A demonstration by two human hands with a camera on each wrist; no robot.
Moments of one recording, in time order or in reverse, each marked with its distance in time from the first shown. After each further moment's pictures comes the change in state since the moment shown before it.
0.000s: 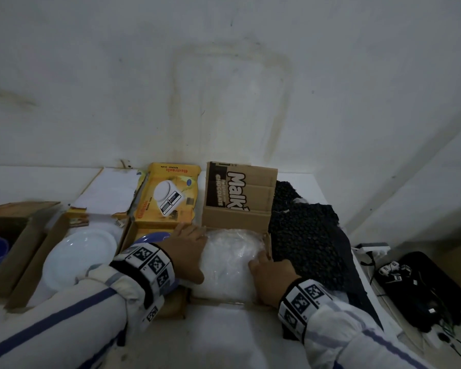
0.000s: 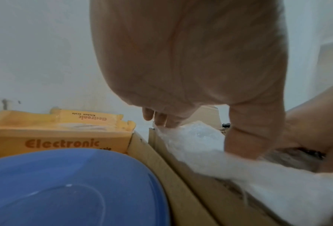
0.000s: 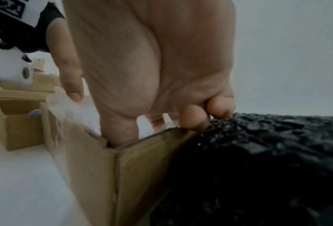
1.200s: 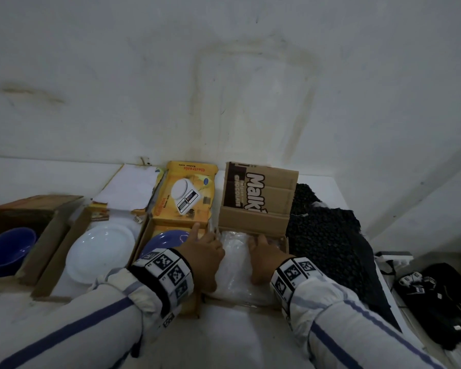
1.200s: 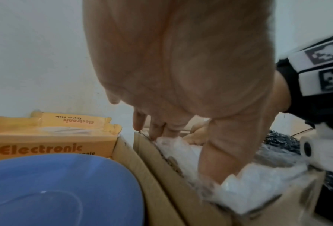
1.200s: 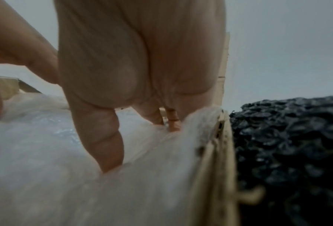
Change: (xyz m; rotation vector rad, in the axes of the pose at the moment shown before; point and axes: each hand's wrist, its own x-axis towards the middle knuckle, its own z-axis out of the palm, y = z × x) left_hand -0.008 0.010 0.003 0.171 -0.017 0.032; right_hand 0.053 -0.016 -0.029 0.247 -0.103 -0.016
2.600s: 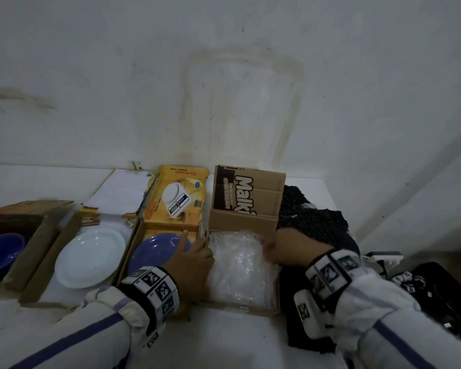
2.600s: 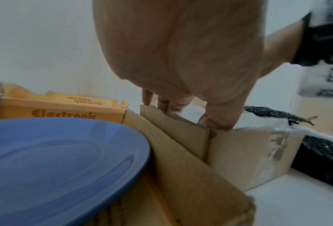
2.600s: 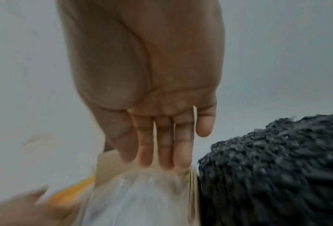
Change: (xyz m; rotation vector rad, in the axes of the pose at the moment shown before) left_hand -0.007 0.011 0.021 -0.103 0.102 -0.036; right_hand -0.041 0.053 -0.045 0.097 0.105 -0.101
